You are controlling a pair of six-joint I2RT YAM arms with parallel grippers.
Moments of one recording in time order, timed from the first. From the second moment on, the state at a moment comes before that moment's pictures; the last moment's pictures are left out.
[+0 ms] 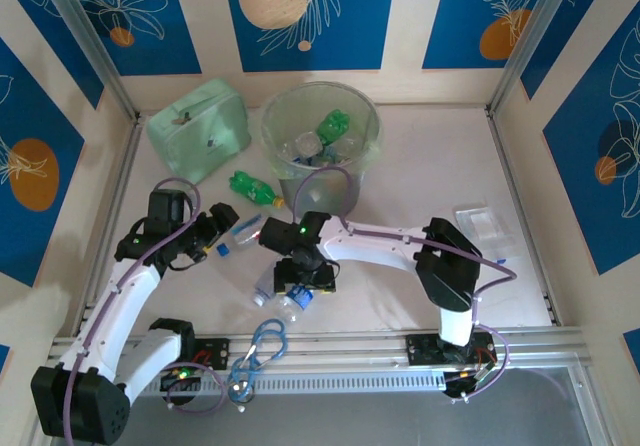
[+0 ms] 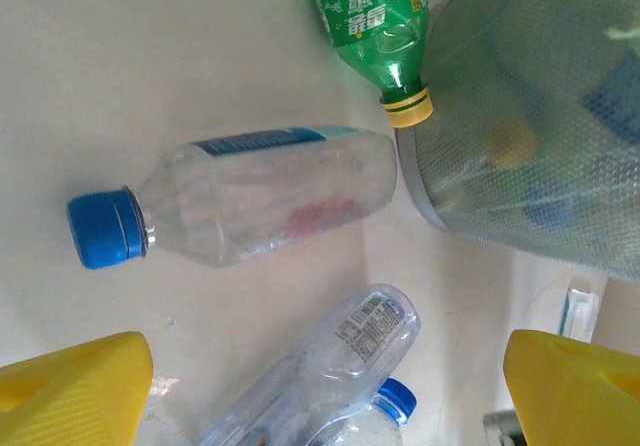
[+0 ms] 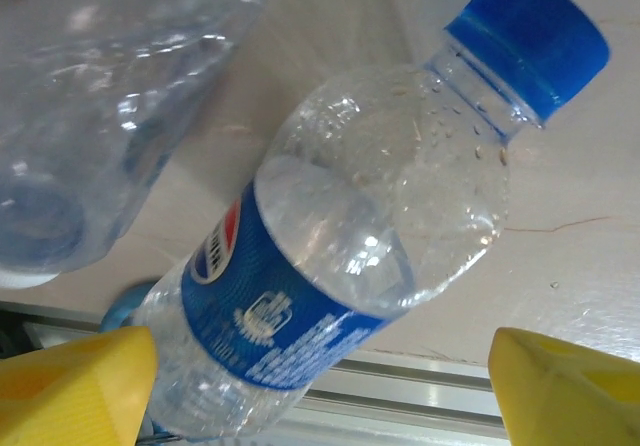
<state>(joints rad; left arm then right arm) -0.15 0.90 0.72 -0.70 0.33 -0.84 1.13 1.86 1.42 -1.06 -0.16 1.10</state>
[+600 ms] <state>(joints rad) -0.14 0.93 0.72 -0.71 0.33 -0.78 1.09 2.01 1.42 -1.08 -0.24 1.11</state>
